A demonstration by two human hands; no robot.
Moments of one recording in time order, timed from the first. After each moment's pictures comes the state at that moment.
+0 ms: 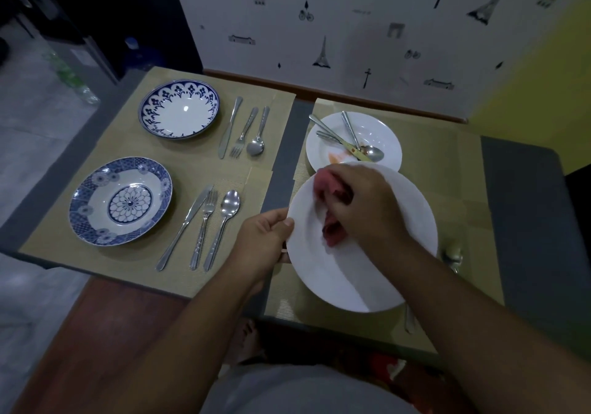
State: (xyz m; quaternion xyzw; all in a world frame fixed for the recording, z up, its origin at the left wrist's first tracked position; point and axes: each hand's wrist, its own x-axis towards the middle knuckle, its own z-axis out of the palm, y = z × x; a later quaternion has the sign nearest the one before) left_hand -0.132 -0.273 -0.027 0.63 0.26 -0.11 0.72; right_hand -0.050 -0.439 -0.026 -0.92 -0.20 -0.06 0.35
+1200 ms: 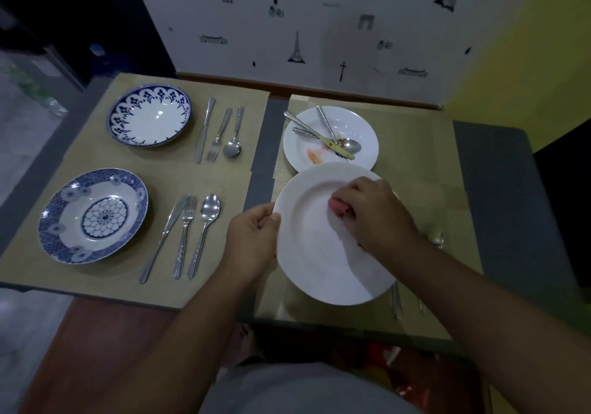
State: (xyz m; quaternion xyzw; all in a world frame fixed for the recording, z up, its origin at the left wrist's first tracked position) left_hand -0.126 -0.284 -0.044 0.71 0.23 -0.04 0.67; right_hand -0.055 -0.492 -0.045 -0.96 -0.21 -0.01 0.19
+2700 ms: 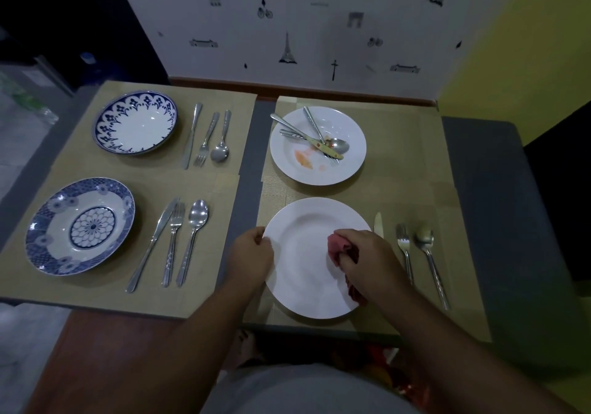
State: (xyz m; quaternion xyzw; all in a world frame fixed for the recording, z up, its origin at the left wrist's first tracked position) left_hand -0.120 -0.297 -0.101 0.83 0.27 -0.11 0.47; right_hand -0.115 -0.517 -0.081 -0.94 -0.05 0.11 0.33
